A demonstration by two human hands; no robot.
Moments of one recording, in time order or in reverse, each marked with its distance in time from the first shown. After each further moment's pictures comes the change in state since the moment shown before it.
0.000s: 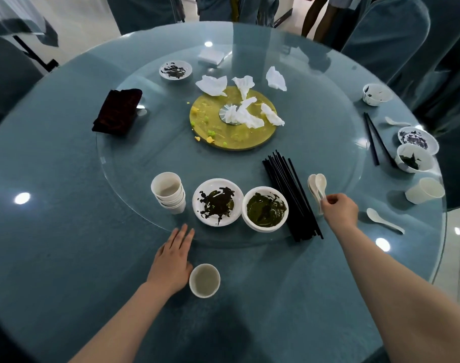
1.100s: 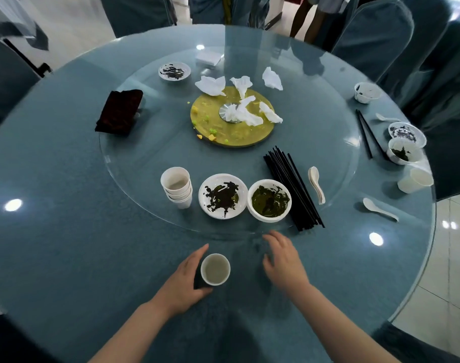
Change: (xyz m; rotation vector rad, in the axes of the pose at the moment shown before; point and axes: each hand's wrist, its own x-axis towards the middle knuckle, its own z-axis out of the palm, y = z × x) left_hand -0.049 -0.020 0.031 -0.589 -0.123 0.228; right_hand -0.199 0.002 0.057 -0.274 -0.355 -0.574
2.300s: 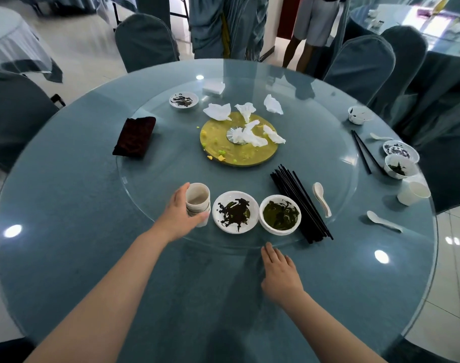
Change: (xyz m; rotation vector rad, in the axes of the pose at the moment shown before) left_hand 0.067 0.062 -0.152 0.030 0.359 -0.021; right_hand 0.005 -0.053 0.012 -0.386 -0.294 0.099
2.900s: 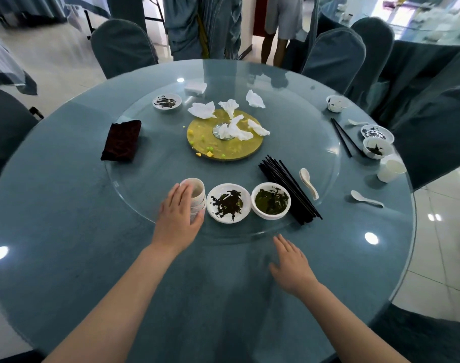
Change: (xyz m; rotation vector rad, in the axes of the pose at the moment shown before) left_hand -0.041 0.010 0.012 0.423 0.217 0.320; right_hand -0.045 0.019 -0.001 0.334 0.117 0.128
